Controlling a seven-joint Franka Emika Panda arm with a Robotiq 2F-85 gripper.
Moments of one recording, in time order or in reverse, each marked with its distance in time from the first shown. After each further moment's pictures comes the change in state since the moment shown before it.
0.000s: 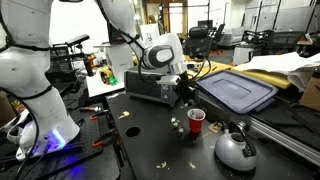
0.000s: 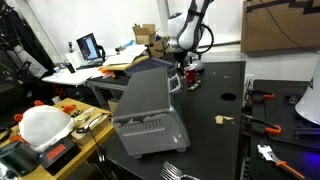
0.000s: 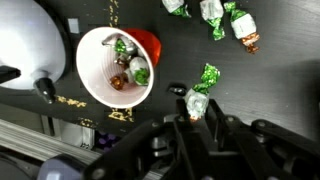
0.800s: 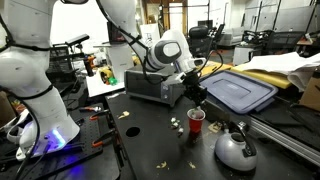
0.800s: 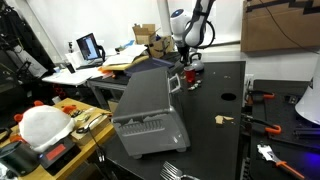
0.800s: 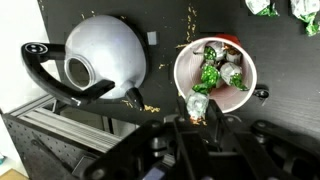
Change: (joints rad) arm 0.062 0.022 -0.176 0.060 -0.204 0.000 0.233
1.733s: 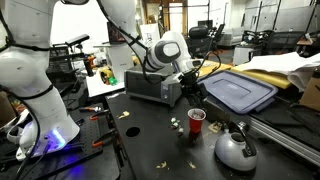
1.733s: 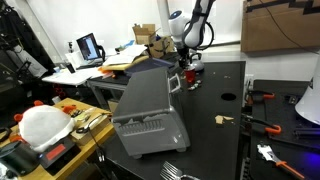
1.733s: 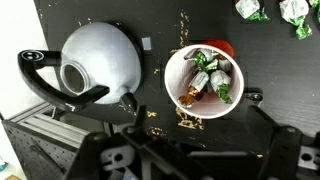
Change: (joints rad) arm 0.026 0.004 -0.006 0.000 -0.015 -0.031 0.051
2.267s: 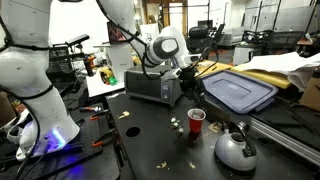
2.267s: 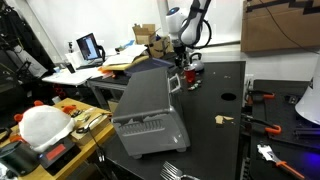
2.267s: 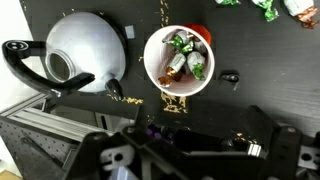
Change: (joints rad) arm -0.006 -0.044 0.052 -0.006 0.050 -0.021 -0.003
